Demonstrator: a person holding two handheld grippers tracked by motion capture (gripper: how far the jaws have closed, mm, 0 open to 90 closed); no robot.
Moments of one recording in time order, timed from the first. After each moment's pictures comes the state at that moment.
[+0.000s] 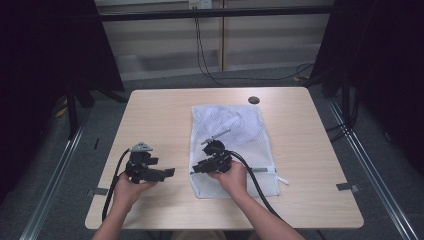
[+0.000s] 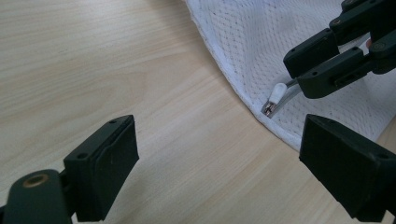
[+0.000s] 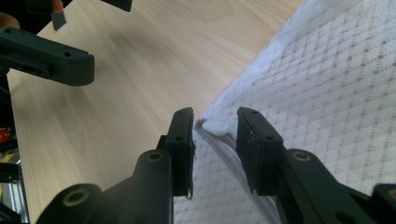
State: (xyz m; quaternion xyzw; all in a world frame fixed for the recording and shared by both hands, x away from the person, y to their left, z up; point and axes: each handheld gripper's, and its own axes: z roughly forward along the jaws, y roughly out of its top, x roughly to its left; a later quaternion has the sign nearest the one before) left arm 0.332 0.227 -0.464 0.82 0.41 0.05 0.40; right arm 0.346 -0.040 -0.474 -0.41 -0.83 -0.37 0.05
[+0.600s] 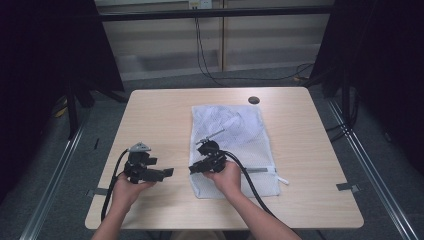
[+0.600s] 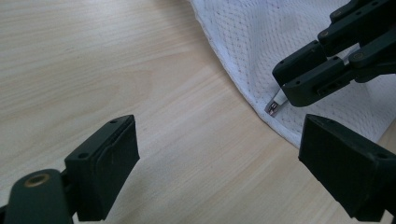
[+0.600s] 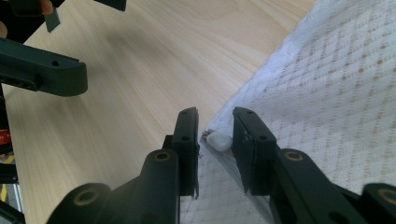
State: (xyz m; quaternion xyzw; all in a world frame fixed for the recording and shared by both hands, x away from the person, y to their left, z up) left arm 0.332 0.231 -0.464 0.82 0.41 0.05 0.40; right arm 0.350 -0.025 -0.478 -0.42 -0.83 -0.36 0.06
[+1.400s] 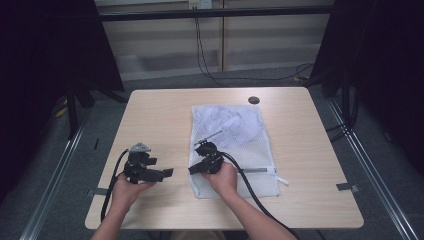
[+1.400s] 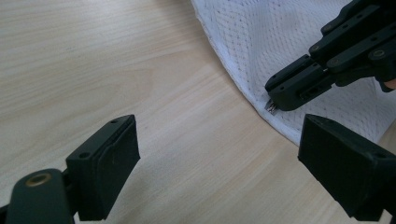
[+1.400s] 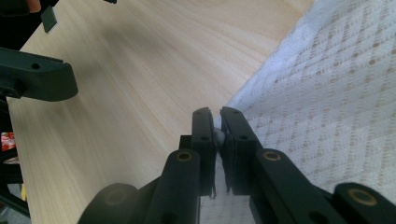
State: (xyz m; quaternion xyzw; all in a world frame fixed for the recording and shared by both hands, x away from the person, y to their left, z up) left arm 0.331 0.230 -0.465 0.82 0.41 0.05 0.40; right arm 0.354 -0.020 -0.486 -0.44 -0.83 -0.35 0.08
